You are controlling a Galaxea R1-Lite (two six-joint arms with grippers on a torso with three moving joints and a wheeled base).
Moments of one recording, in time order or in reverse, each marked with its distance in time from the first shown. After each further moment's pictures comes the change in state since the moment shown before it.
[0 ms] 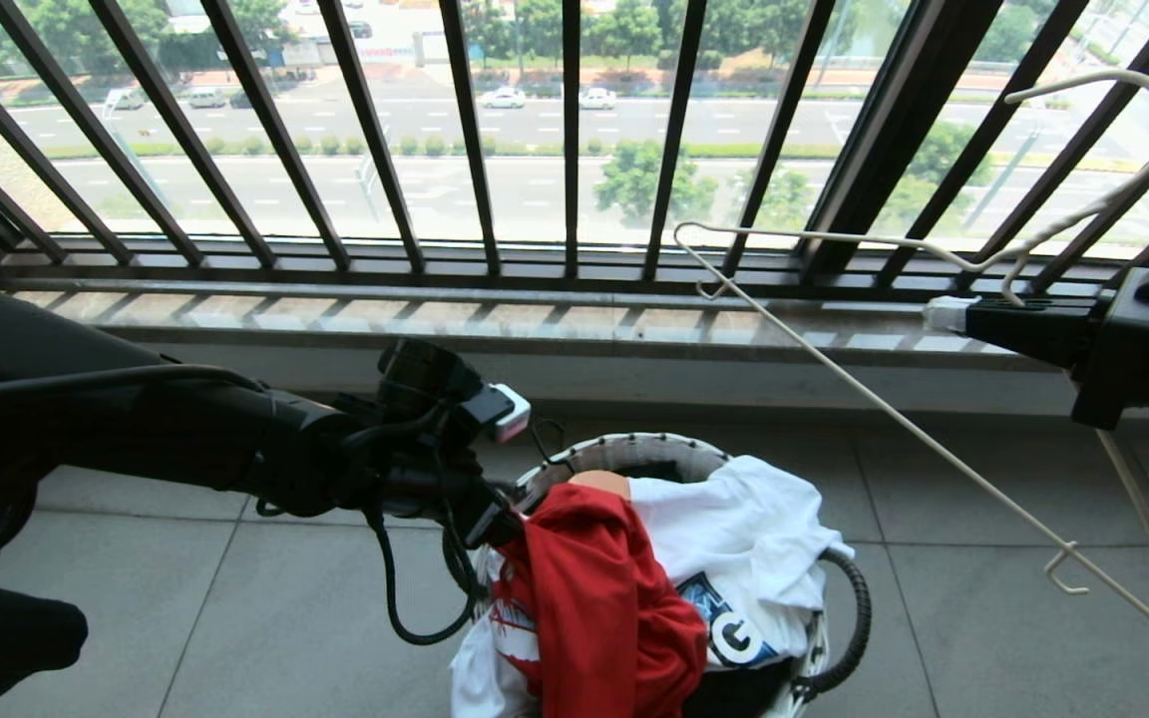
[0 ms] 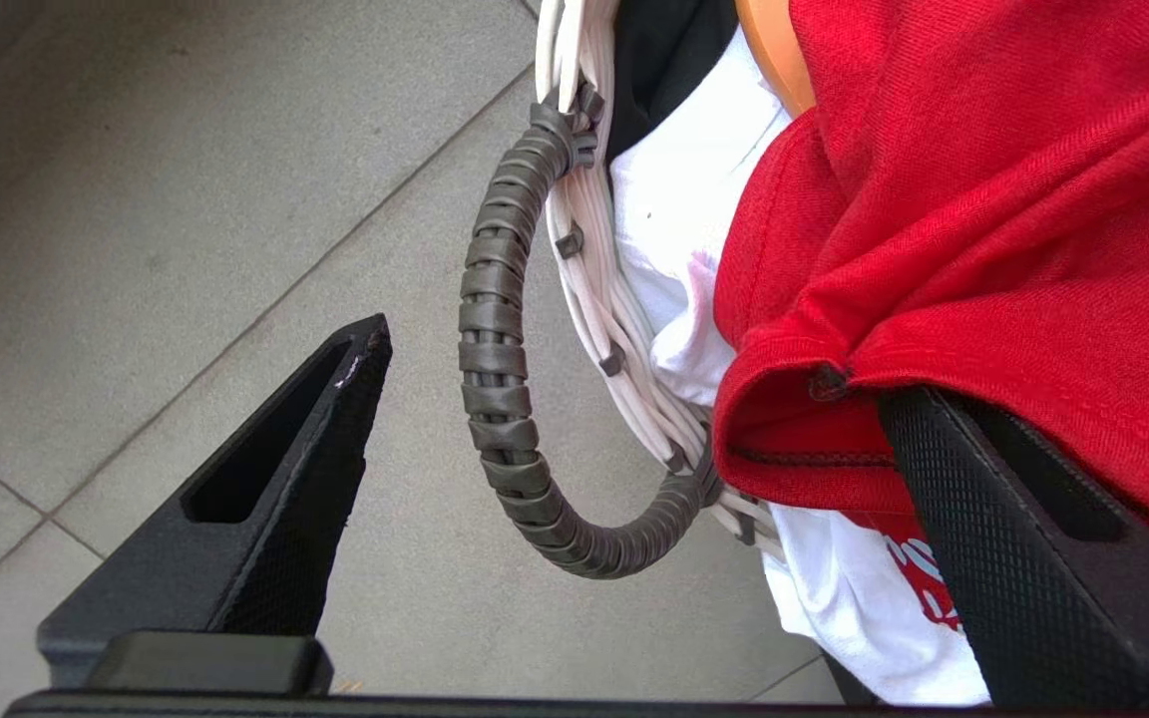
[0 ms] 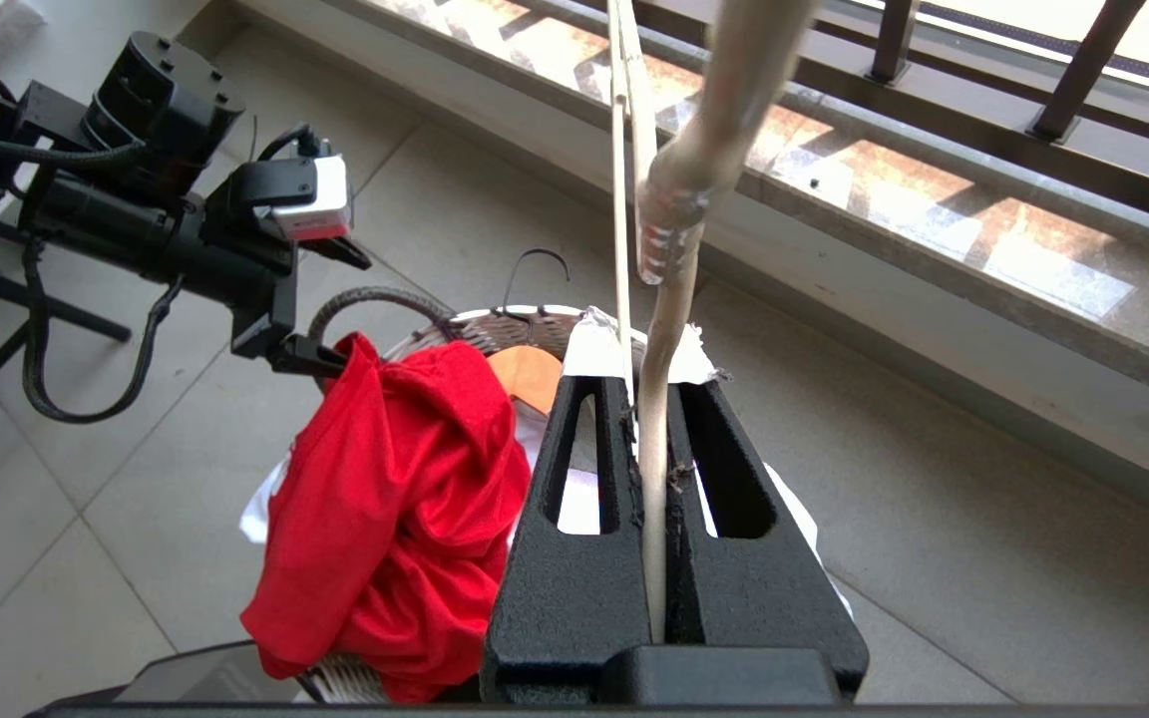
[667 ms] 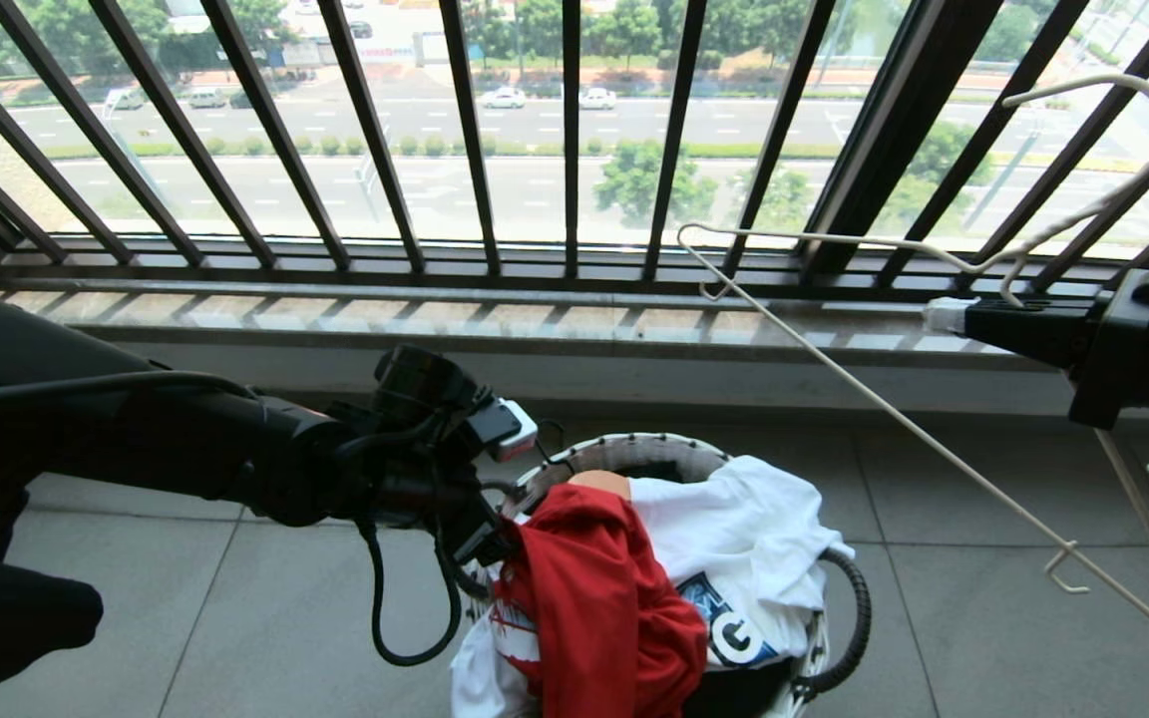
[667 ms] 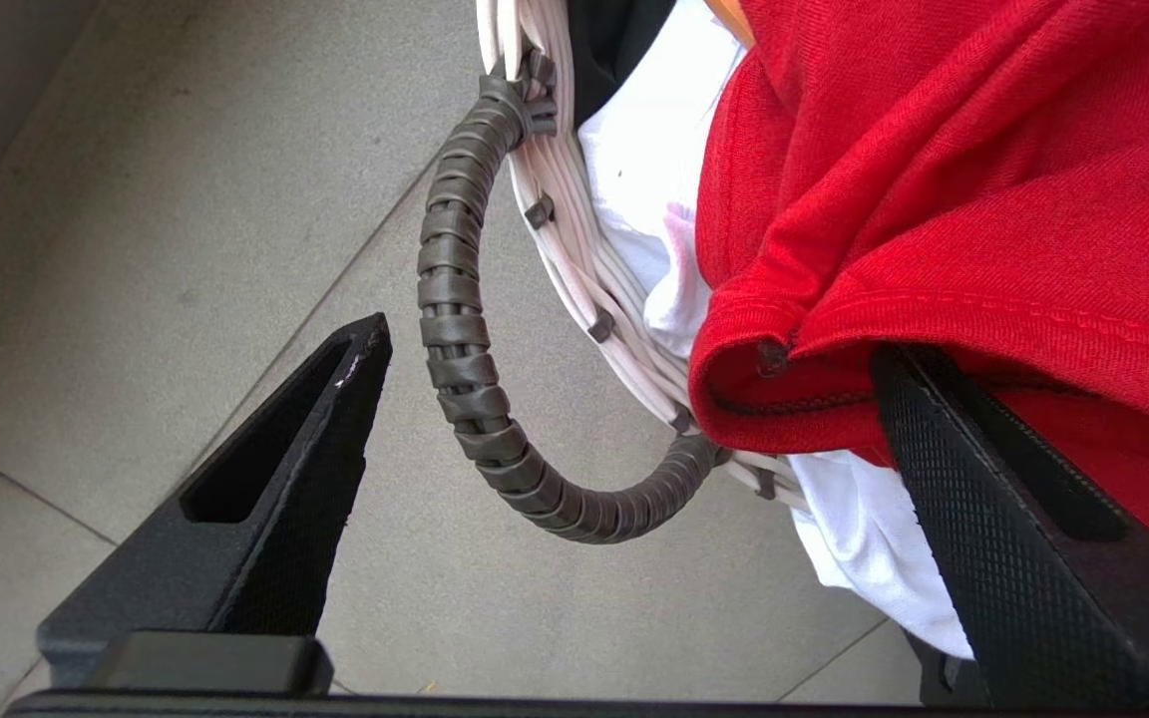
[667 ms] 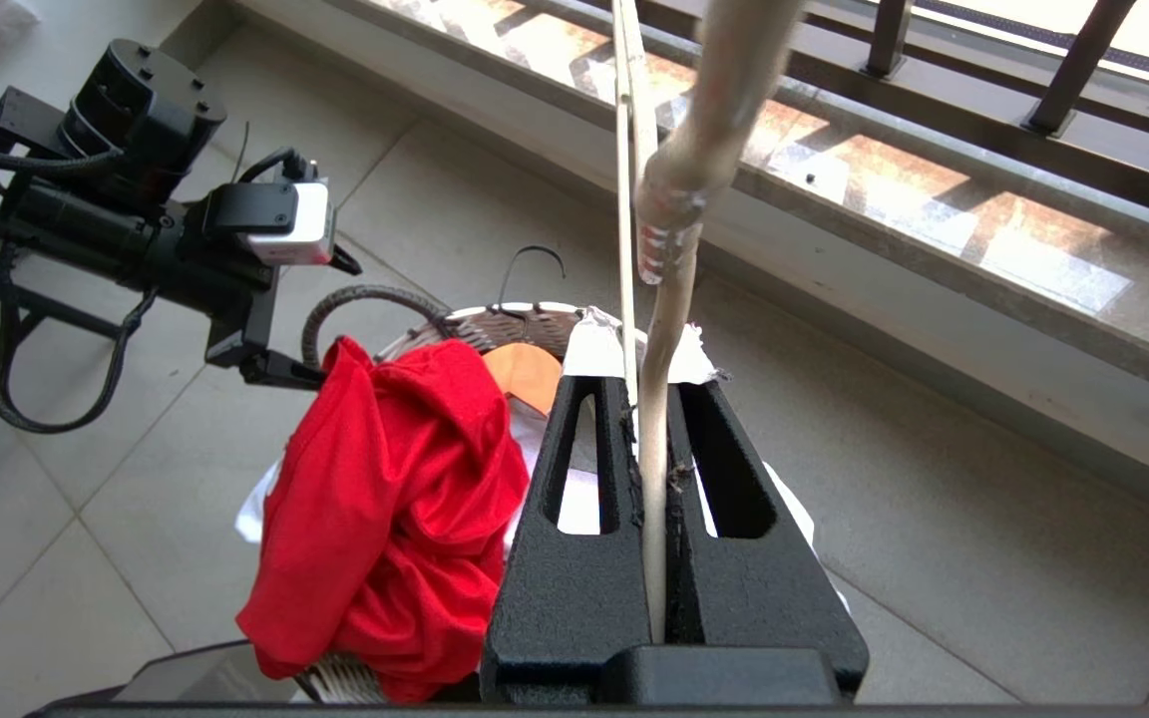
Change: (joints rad) left arm -0.007 -0.019 0.037 0.006 -0.010 0.136; right arm -0.005 0.005 0.000 0.000 0.000 0.000
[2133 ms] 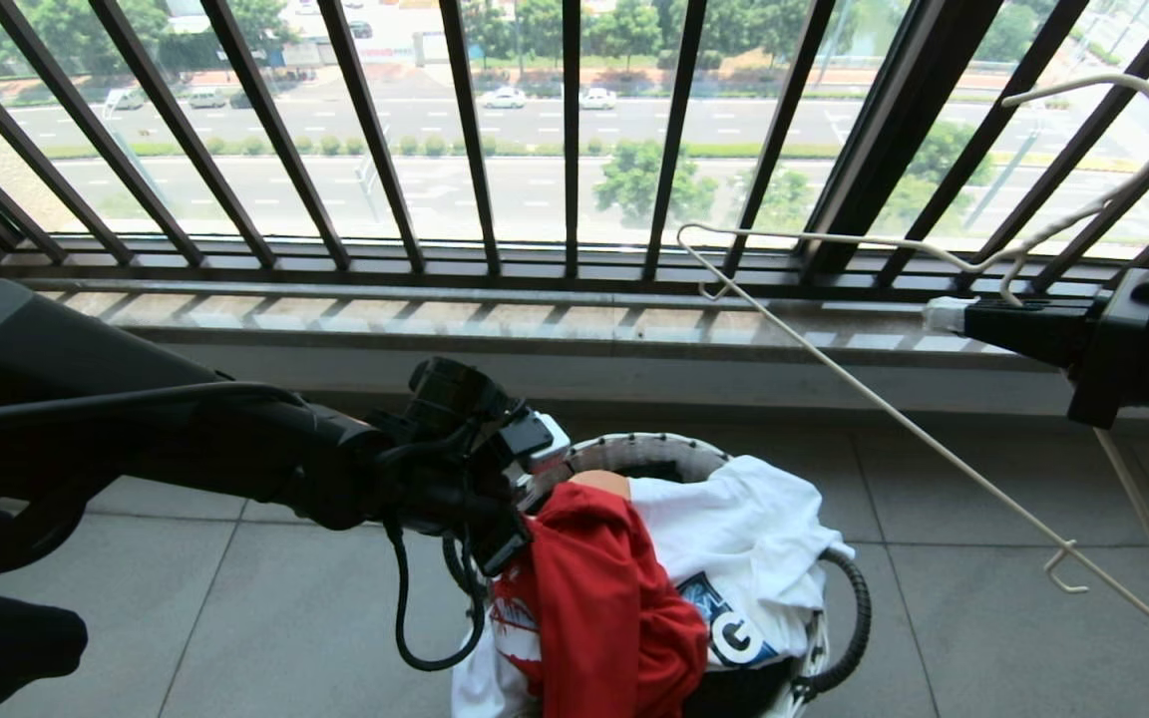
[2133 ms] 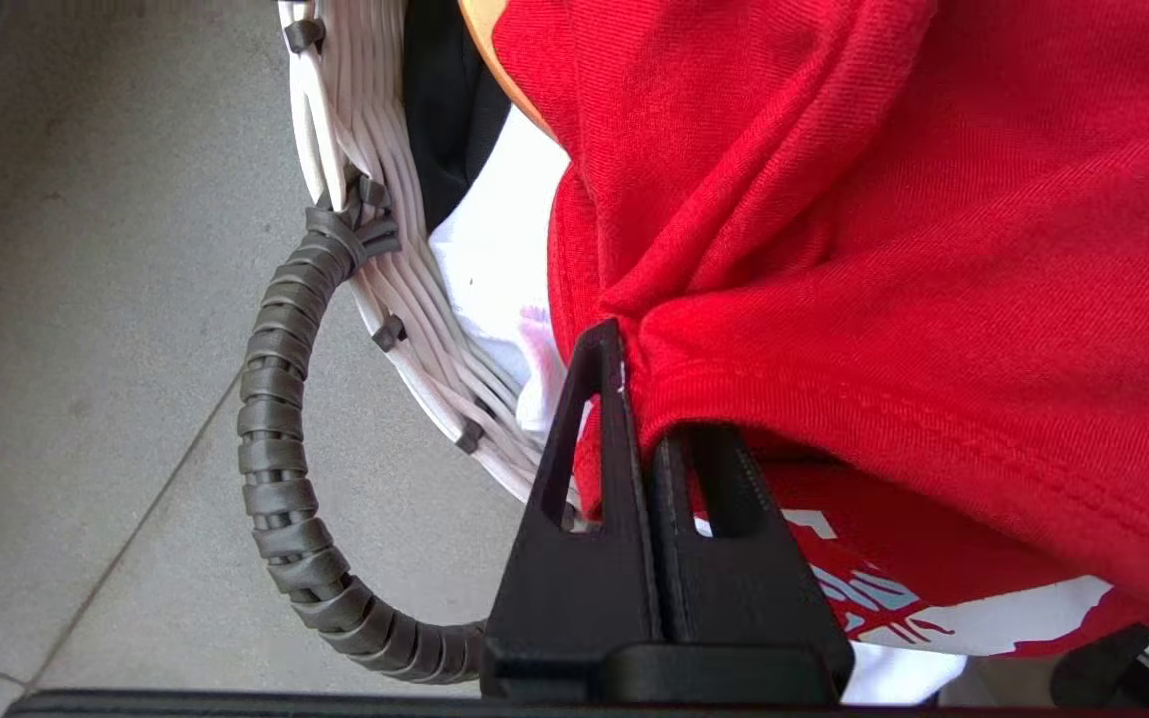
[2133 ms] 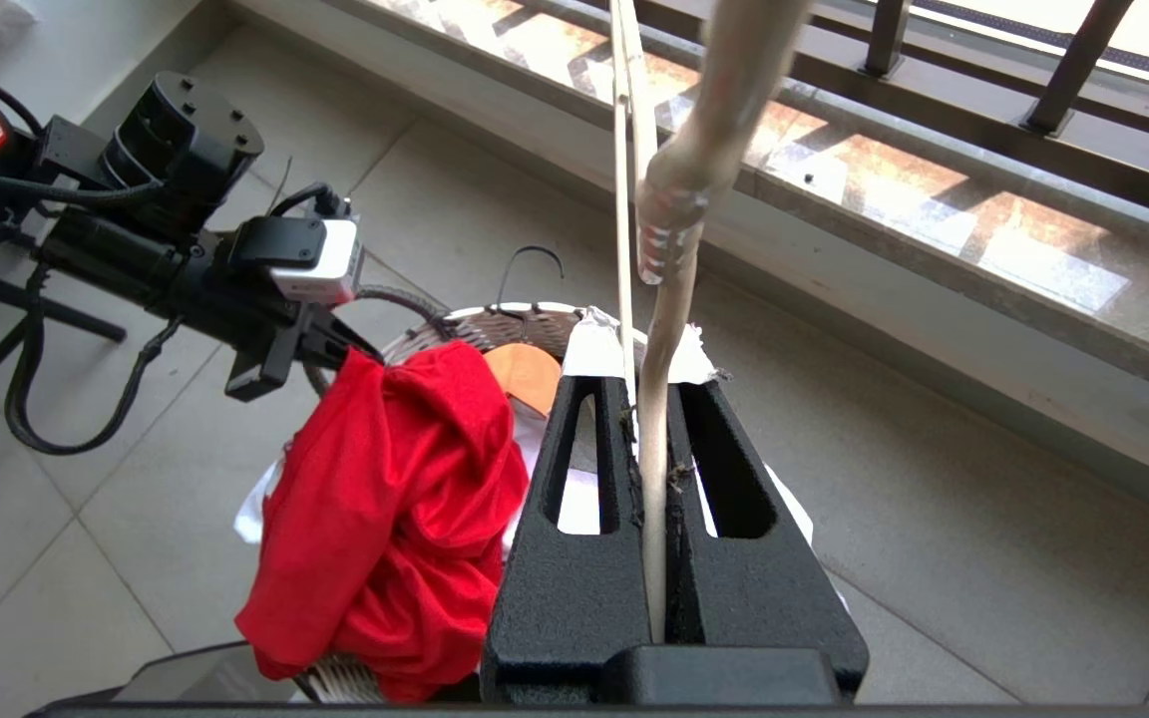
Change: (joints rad) left arm -0.038 0.062 -0.047 -0.001 -0.116 0.002; right arm -0.001 0.002 -0.002 0.000 0.000 0.000
